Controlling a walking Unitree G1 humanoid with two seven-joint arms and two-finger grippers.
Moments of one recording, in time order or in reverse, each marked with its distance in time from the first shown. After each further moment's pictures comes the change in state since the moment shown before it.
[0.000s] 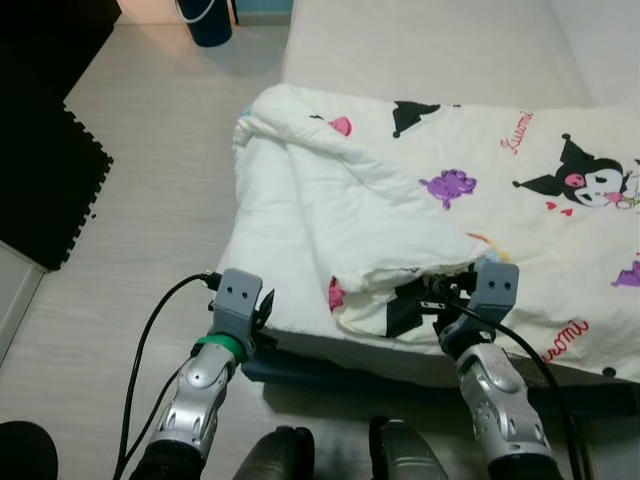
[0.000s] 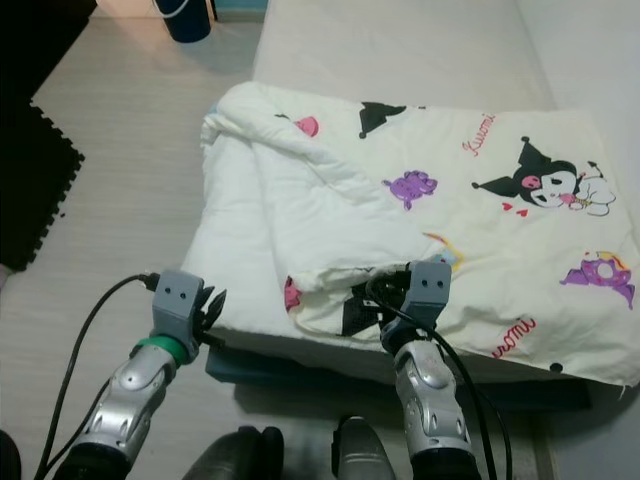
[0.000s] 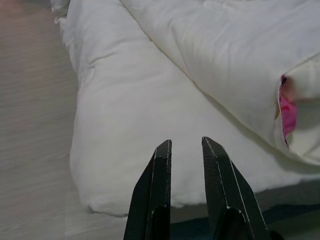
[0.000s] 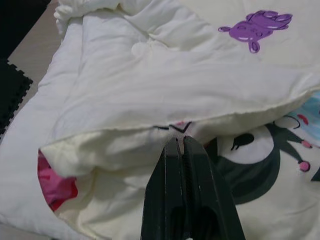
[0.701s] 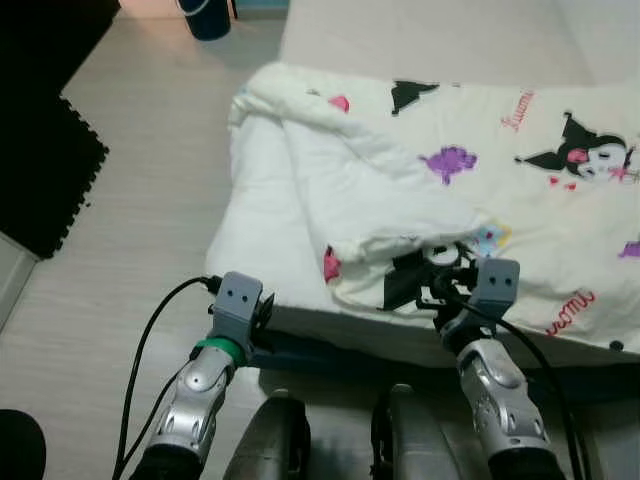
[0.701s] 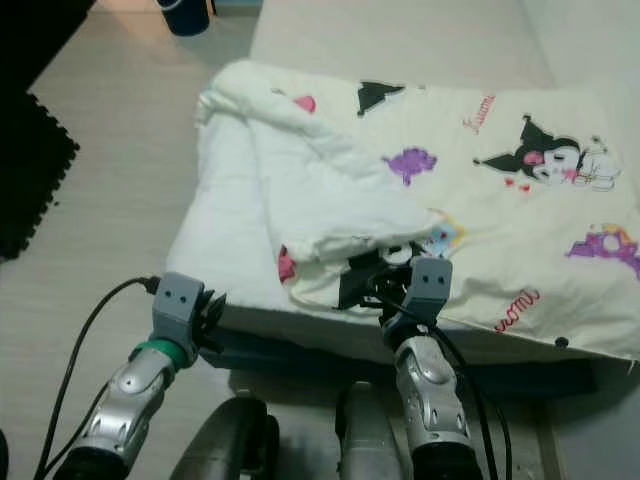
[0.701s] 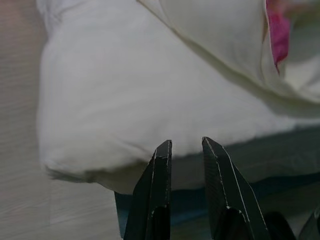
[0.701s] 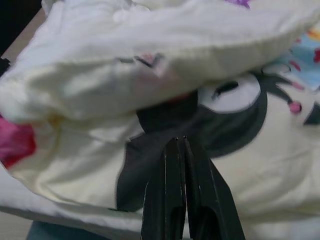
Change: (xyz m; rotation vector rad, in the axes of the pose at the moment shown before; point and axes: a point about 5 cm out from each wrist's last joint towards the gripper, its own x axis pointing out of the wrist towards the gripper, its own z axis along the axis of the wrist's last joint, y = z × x) left arm -0.003 -0.002 -0.004 0.003 0.017 -0.010; right arm 0.004 -0.001 0.004 0.002 -0.010 0.004
